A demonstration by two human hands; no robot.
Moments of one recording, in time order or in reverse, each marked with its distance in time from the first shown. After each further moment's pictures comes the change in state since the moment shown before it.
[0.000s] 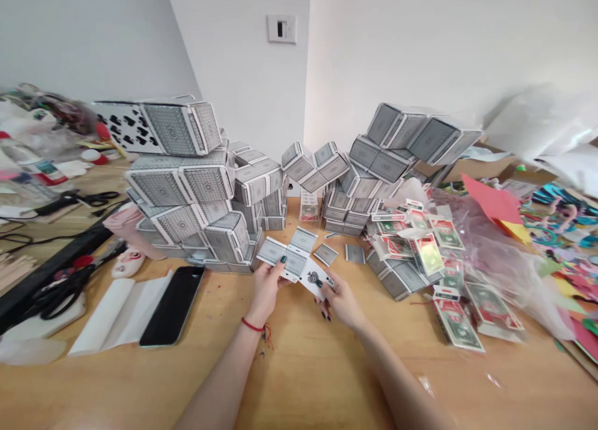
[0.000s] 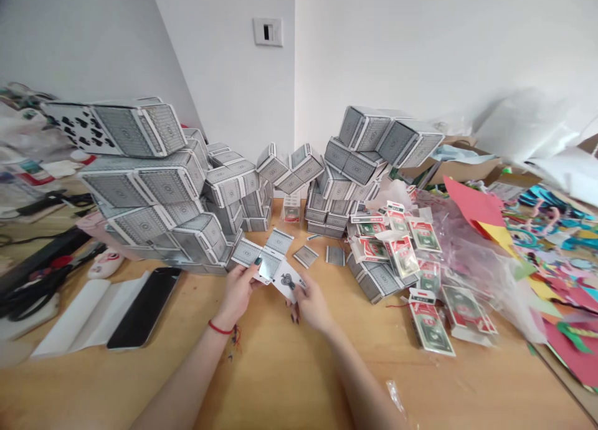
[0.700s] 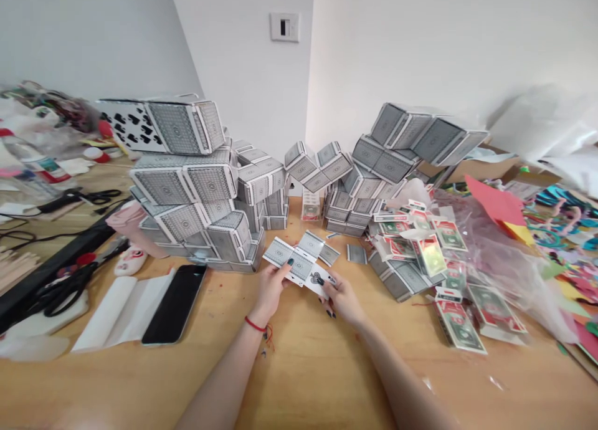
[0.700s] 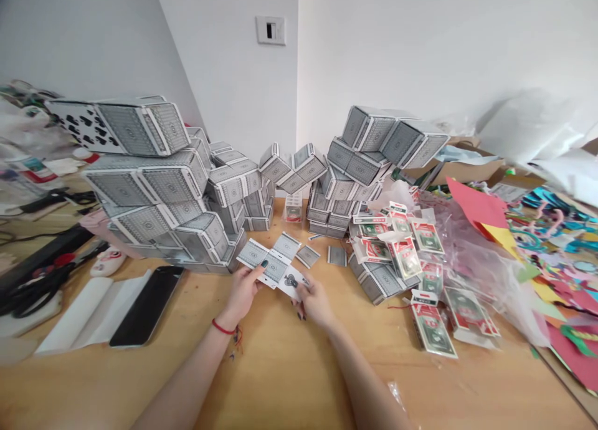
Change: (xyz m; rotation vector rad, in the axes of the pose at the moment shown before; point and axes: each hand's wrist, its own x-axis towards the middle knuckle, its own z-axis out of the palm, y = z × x) left_hand -0.003 0.000 0.003 -0.101 -0.108 -0.057; right_hand 0.009 0.015 -0.008 0.001 0.014 0.028
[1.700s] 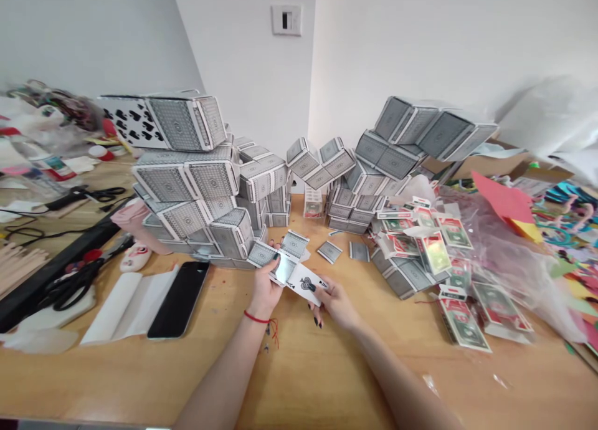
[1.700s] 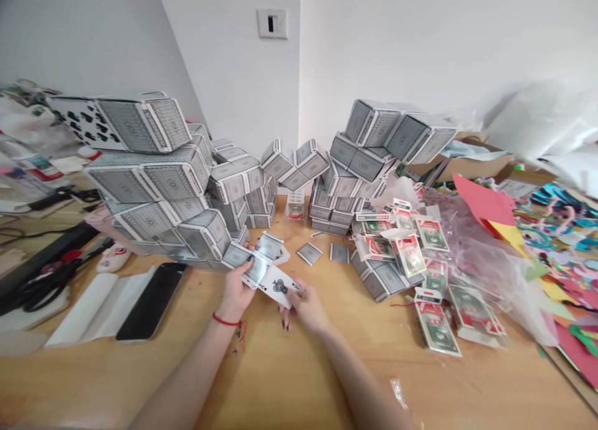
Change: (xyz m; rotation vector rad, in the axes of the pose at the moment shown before) left_hand 0.011 0.005 -0.010 -0.388 0.113 0.037; right_hand -0.007 0.001 0.023 0.257 -0.176 0.058
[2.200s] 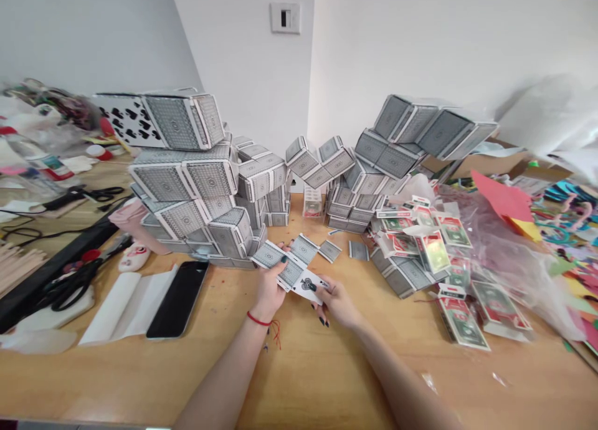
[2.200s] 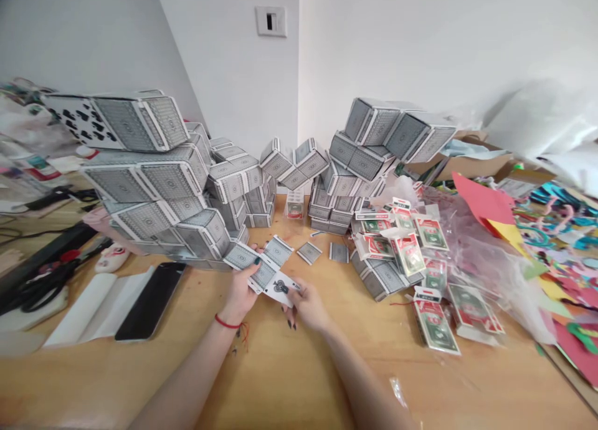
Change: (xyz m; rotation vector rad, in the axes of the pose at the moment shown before) left_hand -0.010 -0.008 0.008 0.057 -0.093 0.056; right_hand -0.001 -0.003 -0.005 -0.132 0.011 -0.005
